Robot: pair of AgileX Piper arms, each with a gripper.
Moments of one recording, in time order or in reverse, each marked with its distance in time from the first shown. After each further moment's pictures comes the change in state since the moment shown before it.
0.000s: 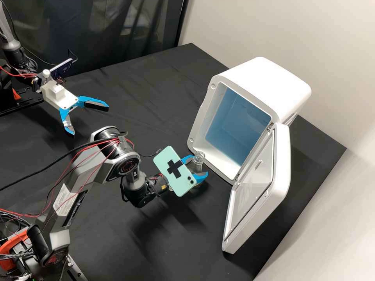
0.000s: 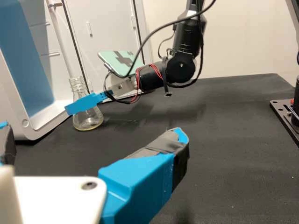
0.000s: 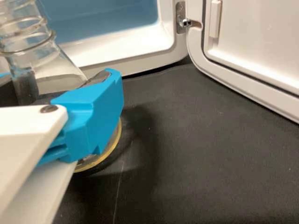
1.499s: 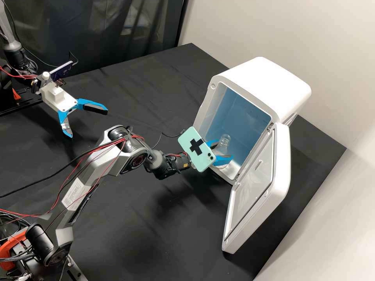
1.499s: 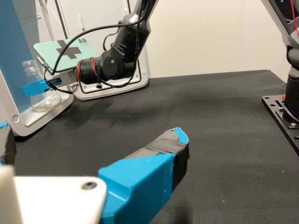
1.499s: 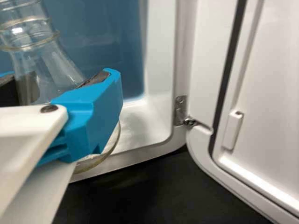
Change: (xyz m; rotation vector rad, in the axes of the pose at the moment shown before) left arm 0.002 -0.004 0.003 -0.010 -0.021 -0.021; right arm 0.107 0.016 -0.045 -0.080 -0.048 0.202
